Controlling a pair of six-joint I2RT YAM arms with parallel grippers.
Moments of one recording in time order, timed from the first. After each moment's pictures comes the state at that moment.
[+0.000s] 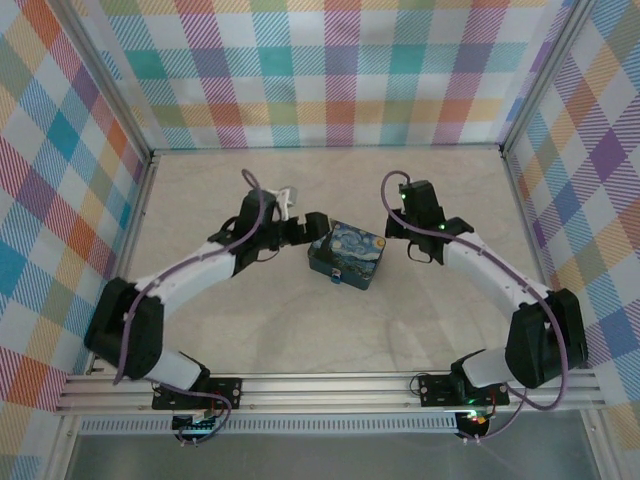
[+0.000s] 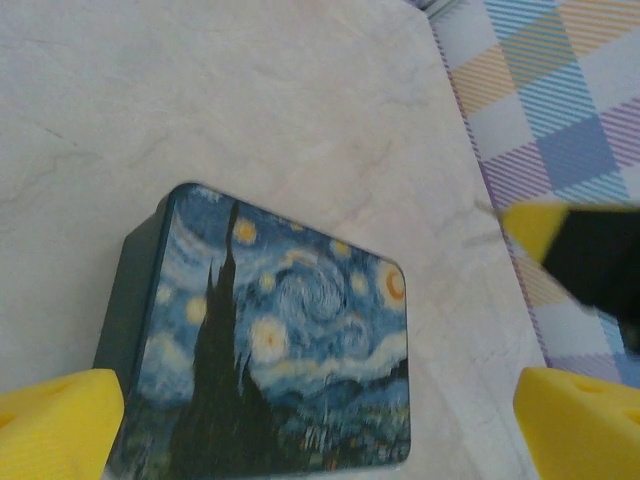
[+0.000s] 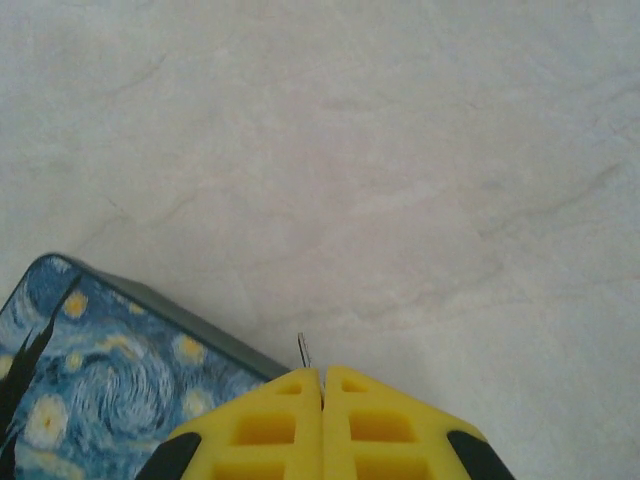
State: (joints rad) left arm -0.52 1.43 0.89 0.01 0.35 -0.65; right arm 0.41 1.41 1.04 -0.41 0.13 0.36
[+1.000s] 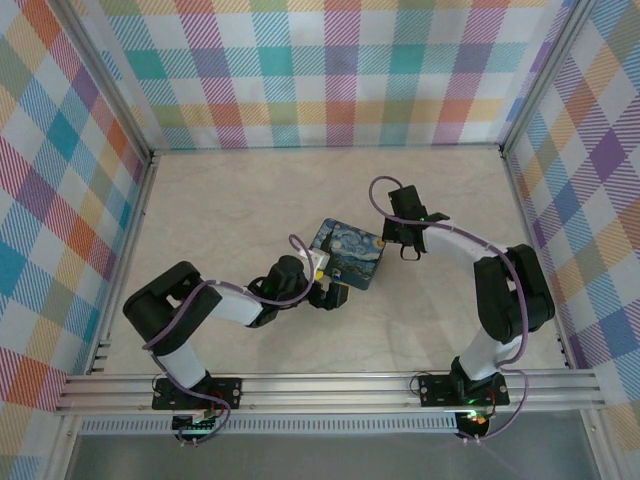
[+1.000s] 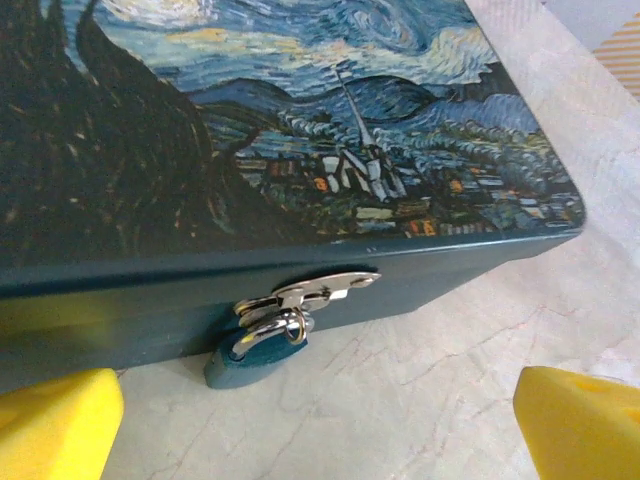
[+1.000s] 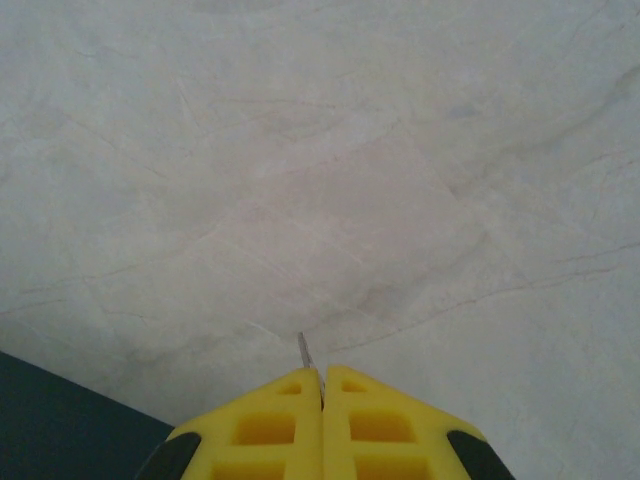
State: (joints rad) left arm -0.79 1.71 0.53 0.67 0.18 -0.38; right arm 0.39 1.67 1.04 -0.33 0.19 0.44
